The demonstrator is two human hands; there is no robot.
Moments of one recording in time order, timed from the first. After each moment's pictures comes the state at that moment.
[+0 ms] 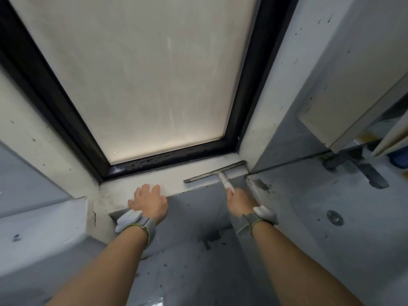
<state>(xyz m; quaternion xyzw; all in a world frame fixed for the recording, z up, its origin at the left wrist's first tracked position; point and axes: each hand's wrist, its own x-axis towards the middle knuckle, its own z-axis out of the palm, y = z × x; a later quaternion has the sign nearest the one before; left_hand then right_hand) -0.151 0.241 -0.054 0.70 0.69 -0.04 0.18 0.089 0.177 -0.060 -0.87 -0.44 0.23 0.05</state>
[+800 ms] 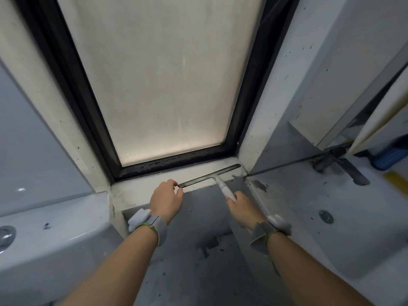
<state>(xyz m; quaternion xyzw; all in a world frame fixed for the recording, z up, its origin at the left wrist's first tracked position) -0.152 0.227 -0.039 0.71 0.62 0.16 0.29 0.054 0.129 -0.014 -0.83 -0.43 0.32 0.14</state>
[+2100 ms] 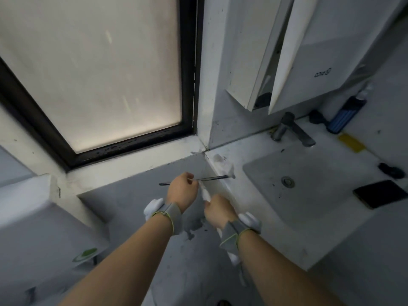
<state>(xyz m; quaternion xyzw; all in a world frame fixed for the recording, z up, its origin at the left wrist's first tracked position) -0.008 0.114 -0.042 0.72 0.55 0.17 0.40 0.083 0.017 -0.023 -0.84 -0.40 0.34 0.14</state>
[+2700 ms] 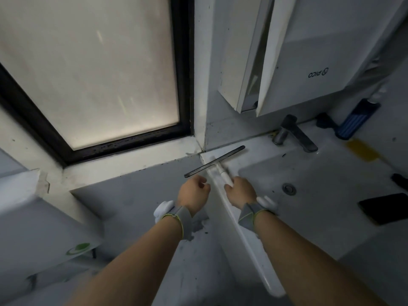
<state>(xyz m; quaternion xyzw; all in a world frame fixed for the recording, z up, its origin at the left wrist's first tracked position) 0.052 0.080 -0.036 0.71 0.55 0.16 0.41 0.203 0.033 -0.033 -0.86 -0.42 0.26 0.15</state>
